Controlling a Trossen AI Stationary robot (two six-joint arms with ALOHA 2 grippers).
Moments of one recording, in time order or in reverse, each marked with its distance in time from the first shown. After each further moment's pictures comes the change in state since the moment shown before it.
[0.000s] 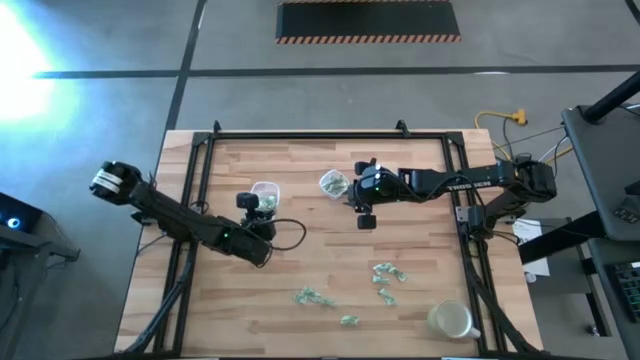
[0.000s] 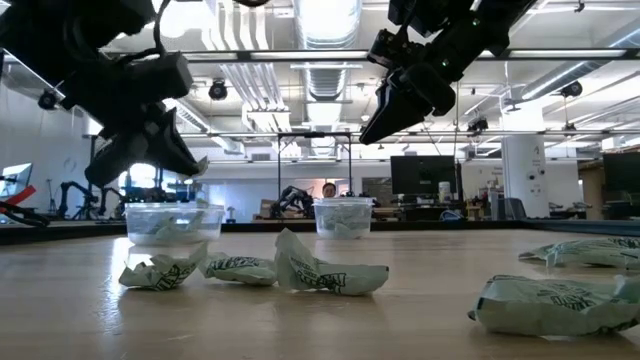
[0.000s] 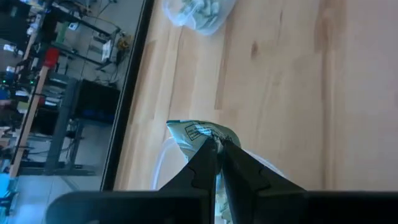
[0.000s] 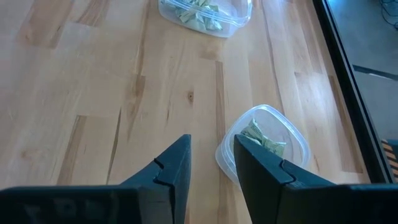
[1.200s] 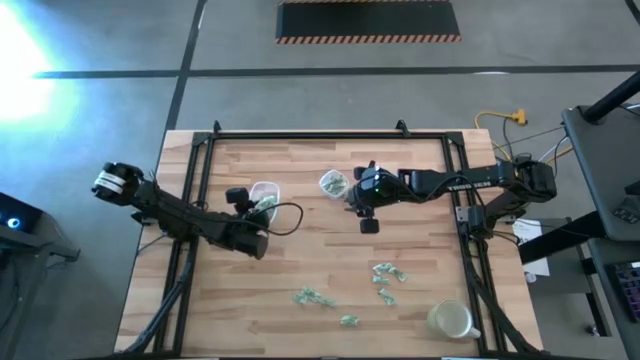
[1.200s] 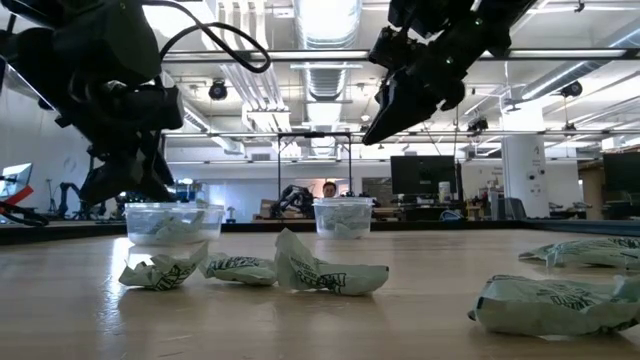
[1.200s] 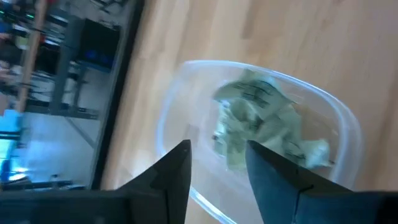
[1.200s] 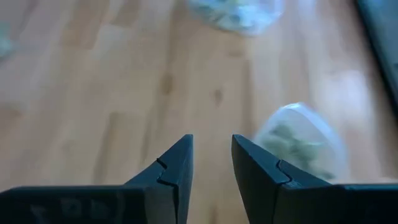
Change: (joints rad) left arm 0.064 0.027 -0.014 -0.221 0.032 -0.256; right arm 0.006 0.000 0.000 -0.033 -0.101 0.032
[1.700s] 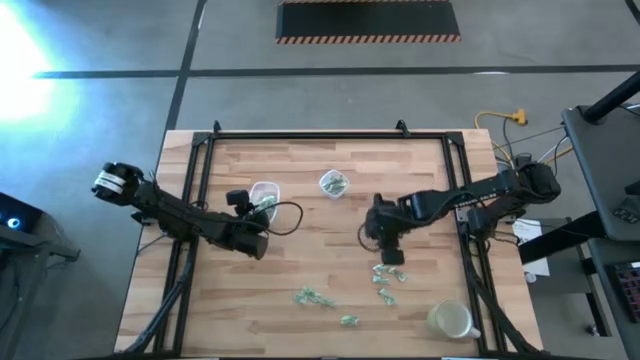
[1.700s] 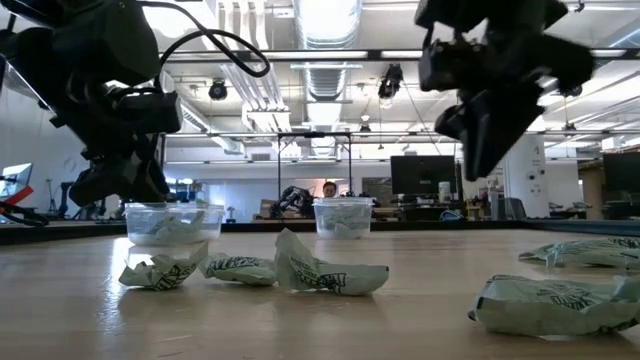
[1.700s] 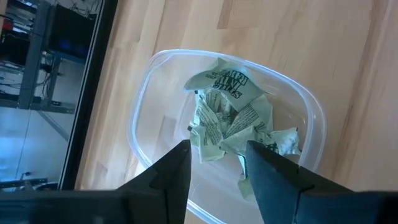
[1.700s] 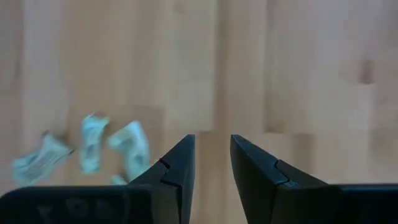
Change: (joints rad) left arm -0.001 0.000 0.000 0.001 0.081 -0.026; right arm 0.232 -0.009 -0.001 -0.451 -0.034 0.367
